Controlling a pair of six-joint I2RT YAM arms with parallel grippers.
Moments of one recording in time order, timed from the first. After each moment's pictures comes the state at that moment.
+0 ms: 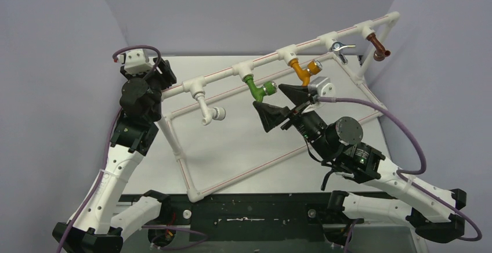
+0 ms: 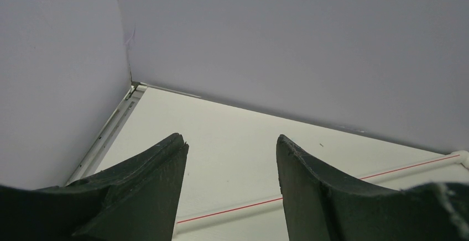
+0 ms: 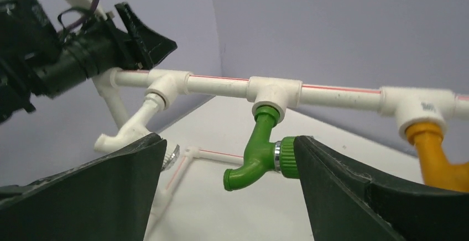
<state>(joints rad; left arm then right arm) -0.33 0.98 1.09 -0.06 -0.48 -0.18 1.11 0.88 1.09 0.04 0.42 0.11</state>
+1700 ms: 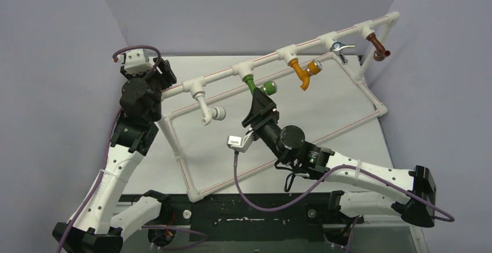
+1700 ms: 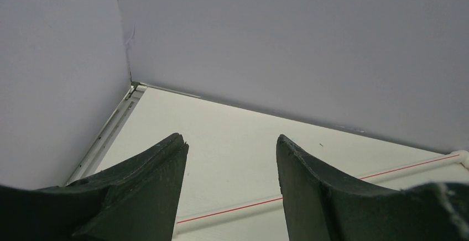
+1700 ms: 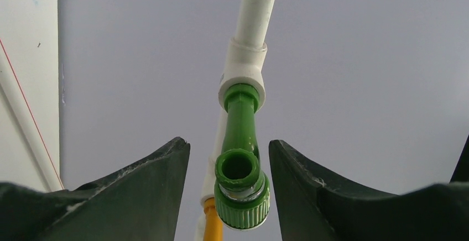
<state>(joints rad) -0.33 0.98 1.09 -0.06 -0.48 -0.18 1.16 1.10 0.86 0.30 0.51 -1.78</state>
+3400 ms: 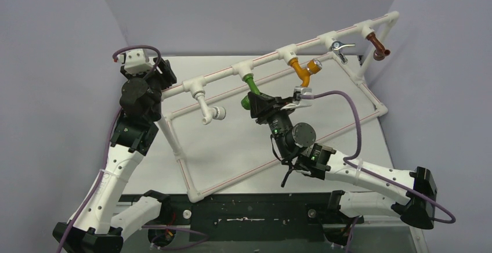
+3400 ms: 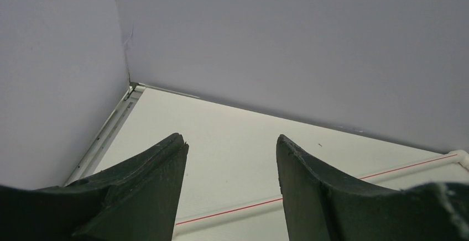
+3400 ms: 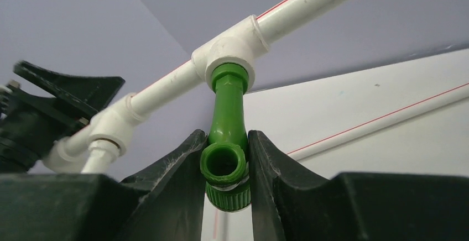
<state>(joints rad) -0.33 0.98 1.09 -0.05 -0.47 -0.18 1.12 1.11 0.87 0.51 0.74 0.34</state>
